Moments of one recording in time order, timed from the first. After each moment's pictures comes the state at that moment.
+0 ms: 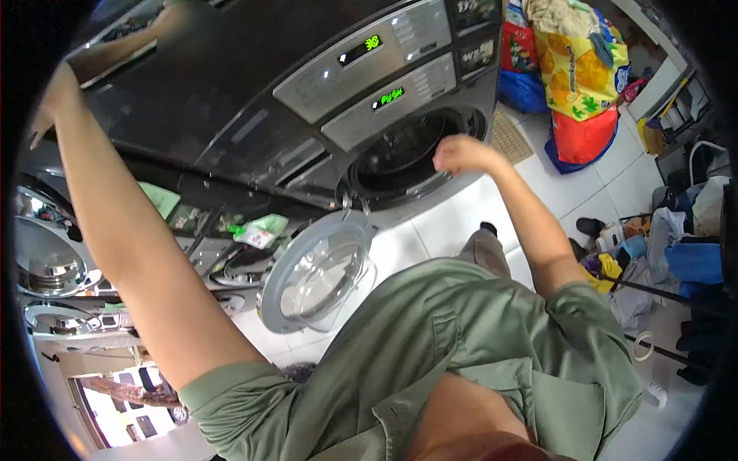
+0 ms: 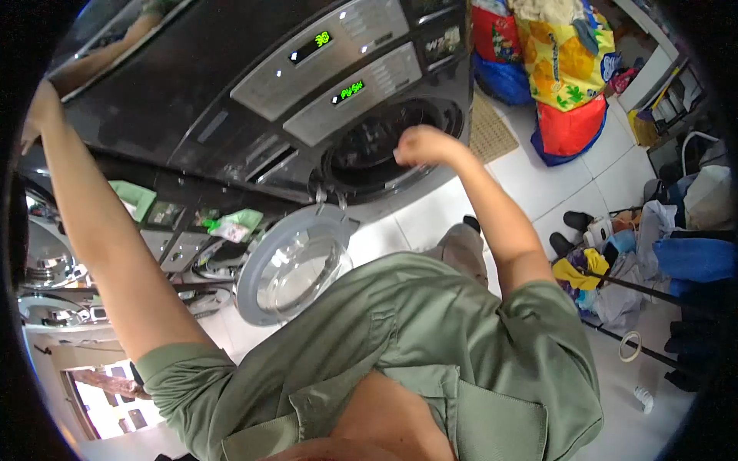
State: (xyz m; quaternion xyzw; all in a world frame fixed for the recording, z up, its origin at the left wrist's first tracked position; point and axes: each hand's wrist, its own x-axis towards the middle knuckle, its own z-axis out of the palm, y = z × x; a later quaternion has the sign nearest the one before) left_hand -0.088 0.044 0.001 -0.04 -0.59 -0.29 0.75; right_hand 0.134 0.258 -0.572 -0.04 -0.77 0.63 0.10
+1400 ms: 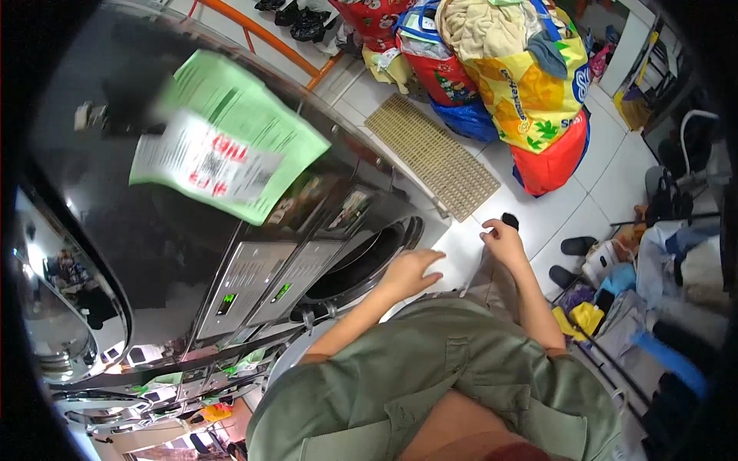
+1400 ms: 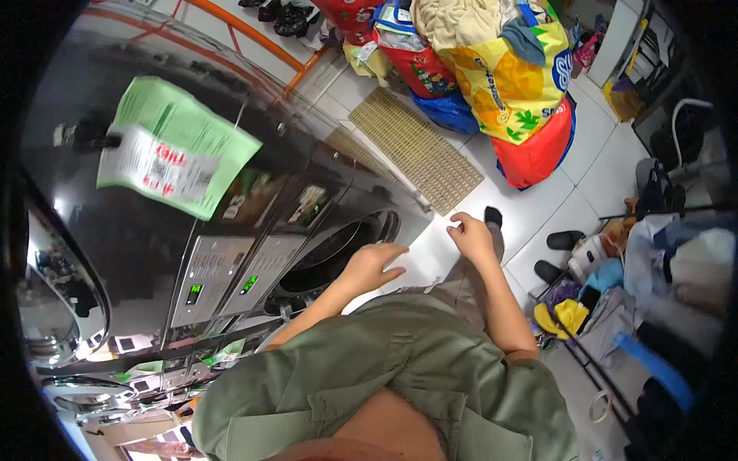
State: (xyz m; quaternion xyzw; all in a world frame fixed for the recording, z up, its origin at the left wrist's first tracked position) left_hand 0.124 0.353 -0.552 -0.72 -0.64 -0.10 -0.23; right_hand 0.302 0.474 -0.683 -0.46 -0.67 0.53 0.22
